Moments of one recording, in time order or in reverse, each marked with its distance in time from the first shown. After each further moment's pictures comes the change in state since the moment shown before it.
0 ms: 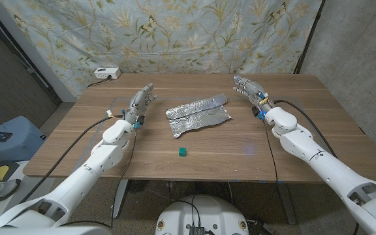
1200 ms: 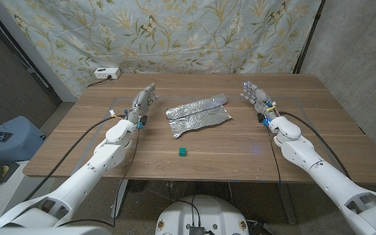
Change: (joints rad) left arm -0.008 -0.013 0.016 -0.001 0.020 0.003 0.024; left_hand -0.006 0.004 -0.011 0.022 -0.004 -0.008 -0.008 0.000 0.000 -0.005 -0.005 0.000 0.000 0.000 0.000 0.000 0.003 0.000 0.000 0.000 0.000; right arm -0.070 0.054 0.079 0.072 0.176 0.025 0.013; right_hand -0.030 0.015 -0.014 0.031 -0.004 -0.025 -0.025 0.000 0.000 -0.009 -0.009 0.000 0.008 0.000 0.000 0.000 0.017 0.000 0.000 0.008 0.000
